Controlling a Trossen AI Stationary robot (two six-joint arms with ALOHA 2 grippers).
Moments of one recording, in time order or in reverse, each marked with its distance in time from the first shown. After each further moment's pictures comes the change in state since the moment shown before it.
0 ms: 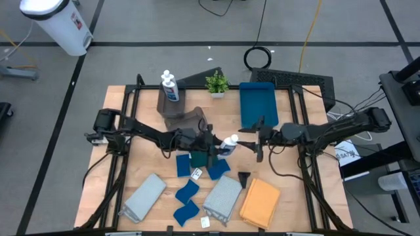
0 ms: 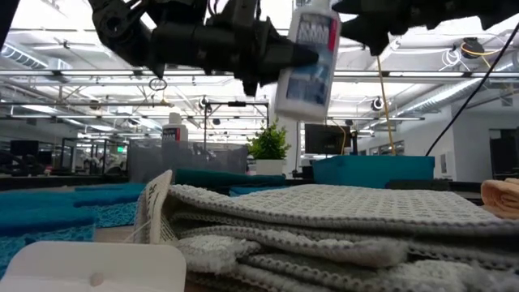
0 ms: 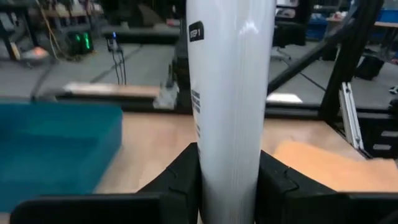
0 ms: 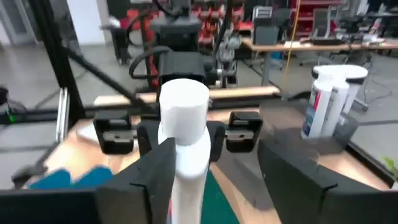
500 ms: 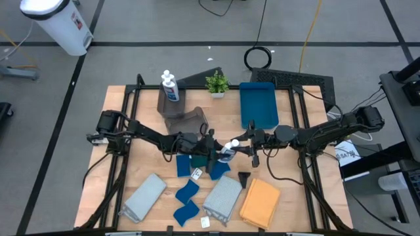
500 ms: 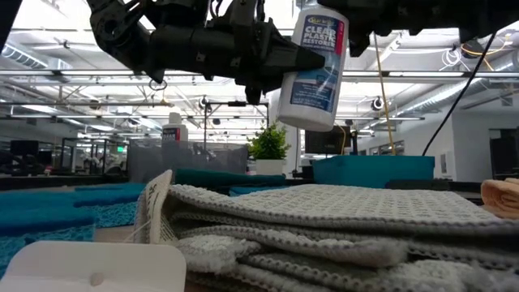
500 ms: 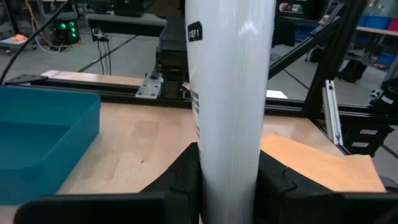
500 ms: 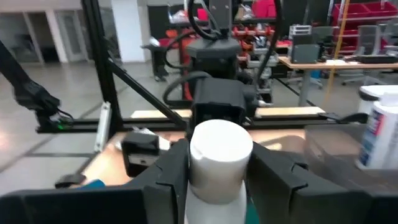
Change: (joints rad) left arm -0.040 0.056 0.005 0.006 0.012 -0.067; right arm 0.001 0.162 -0.005 0.343 -0.164 -0.001
